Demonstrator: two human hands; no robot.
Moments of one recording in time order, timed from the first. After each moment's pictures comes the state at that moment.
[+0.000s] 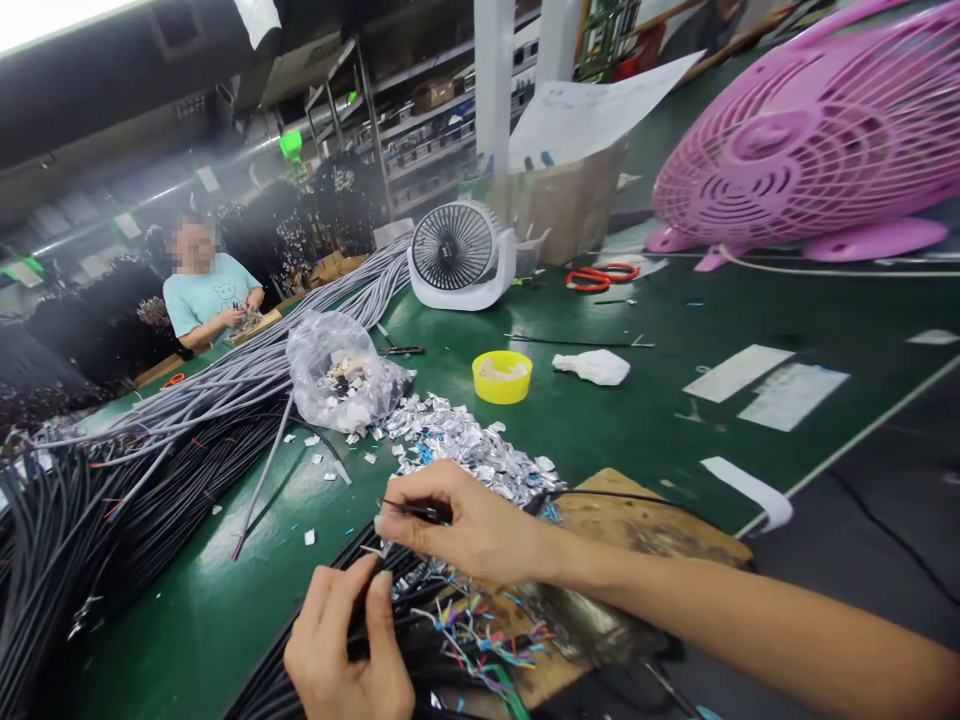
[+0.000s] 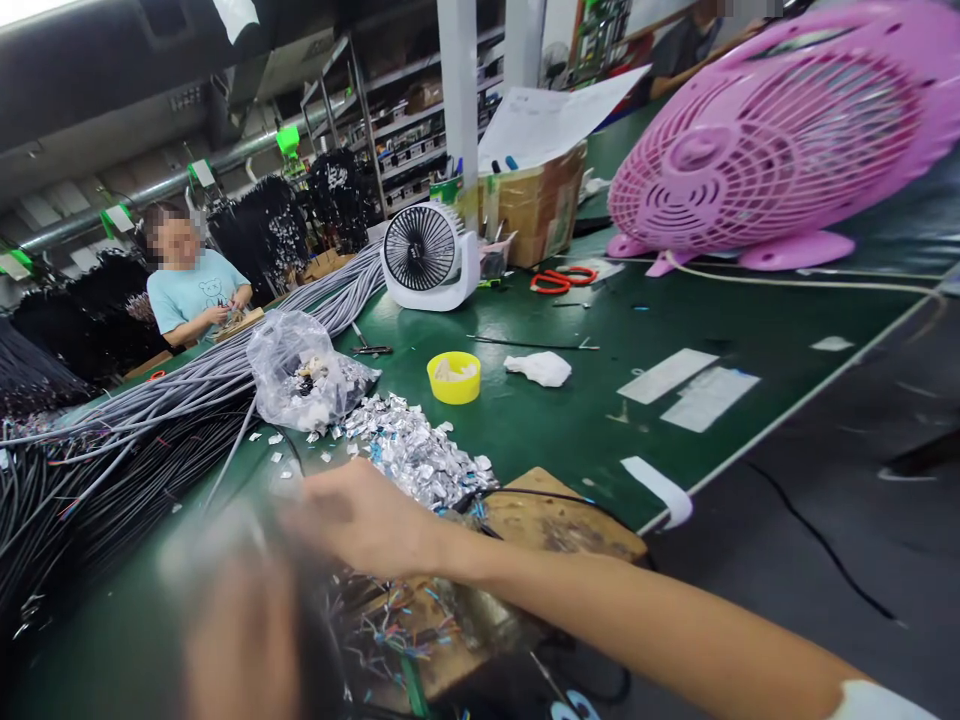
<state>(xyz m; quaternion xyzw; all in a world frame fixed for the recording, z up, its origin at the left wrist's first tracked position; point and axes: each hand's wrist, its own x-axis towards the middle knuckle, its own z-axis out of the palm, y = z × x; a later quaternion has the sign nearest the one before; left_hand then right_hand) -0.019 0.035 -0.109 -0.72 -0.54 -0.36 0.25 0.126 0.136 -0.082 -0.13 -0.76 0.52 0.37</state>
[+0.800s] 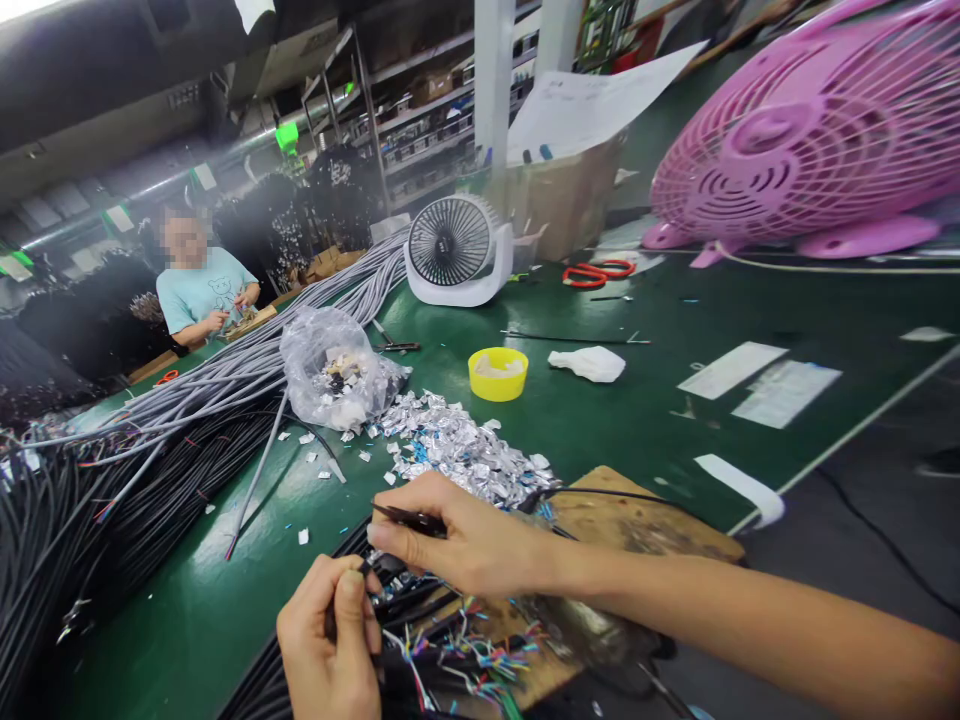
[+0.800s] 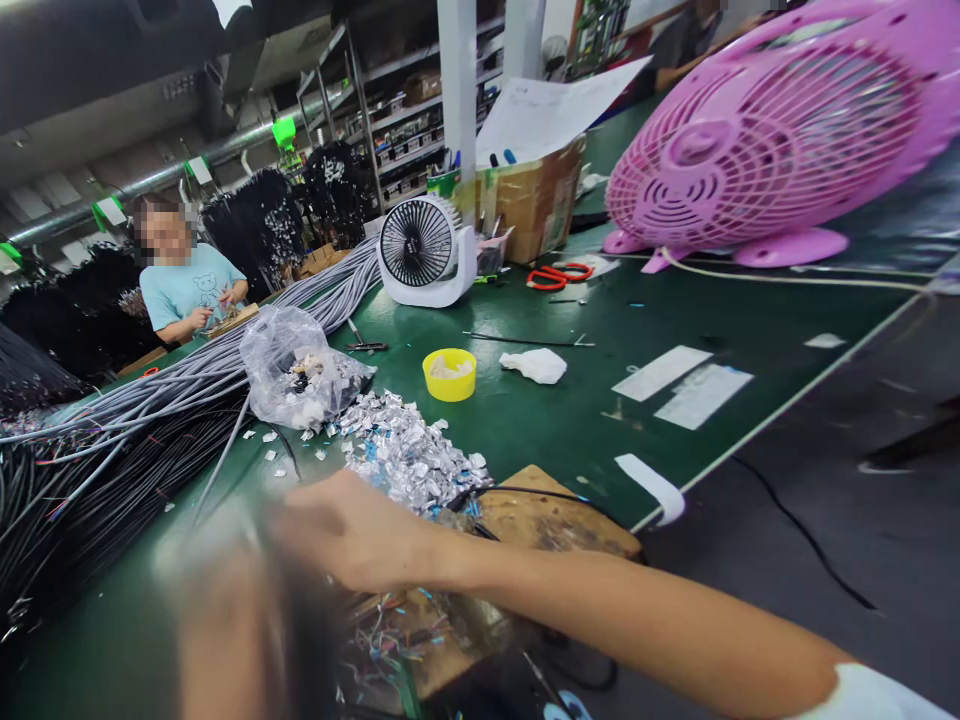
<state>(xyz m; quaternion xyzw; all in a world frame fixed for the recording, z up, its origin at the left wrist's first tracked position) -0.006 0.035 -0.110 -0.56 -0.63 -0.51 -0.20 0.129 0.132 -0.079 -0.11 -0.79 0.49 0.34</state>
